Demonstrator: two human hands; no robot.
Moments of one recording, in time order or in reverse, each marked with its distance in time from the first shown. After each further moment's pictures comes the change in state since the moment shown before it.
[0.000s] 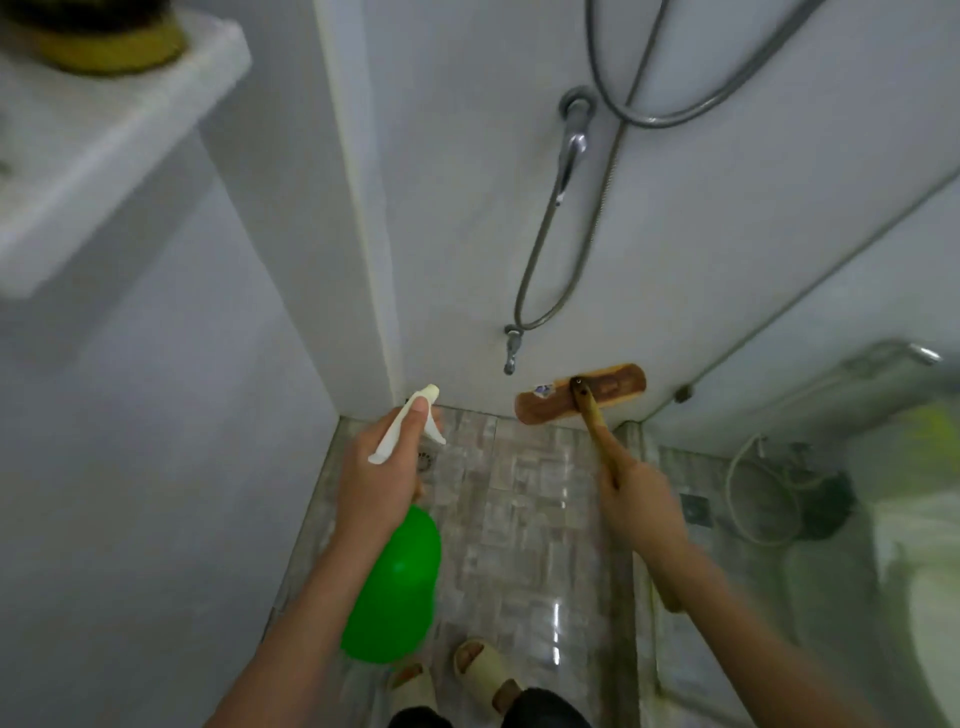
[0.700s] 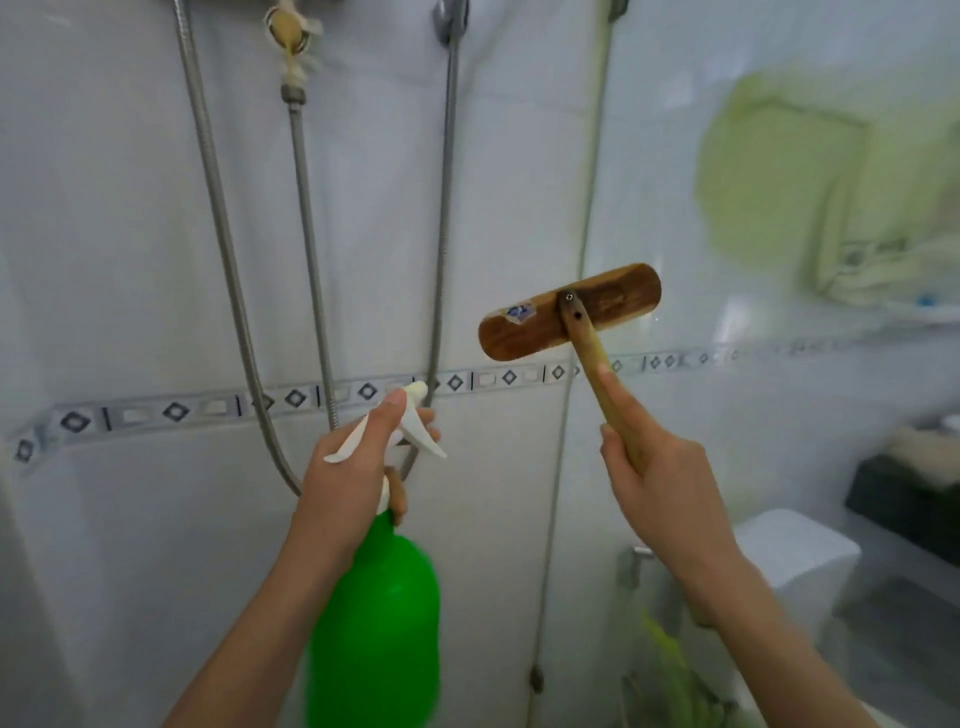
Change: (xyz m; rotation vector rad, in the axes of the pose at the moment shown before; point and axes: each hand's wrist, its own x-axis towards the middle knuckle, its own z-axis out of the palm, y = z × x) left_hand -0.033 0.354 0.120 -0.298 -0.538 0.590; right_hand -0.091 -0.026 -0.376 0.077 1.158 -0.194
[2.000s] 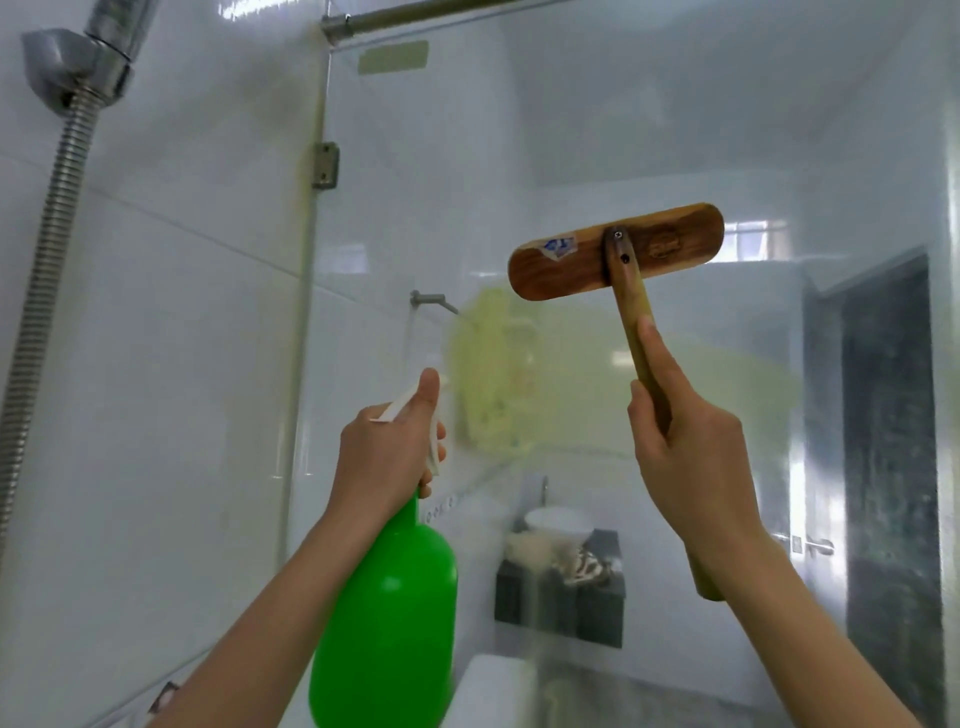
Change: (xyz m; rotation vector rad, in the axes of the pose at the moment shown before) left_hand 0.247 0.067 0.251 -0.299 -0.704 0.244; right_hand 0.169 0.030 -0.103 -0.800 0.685 0.064
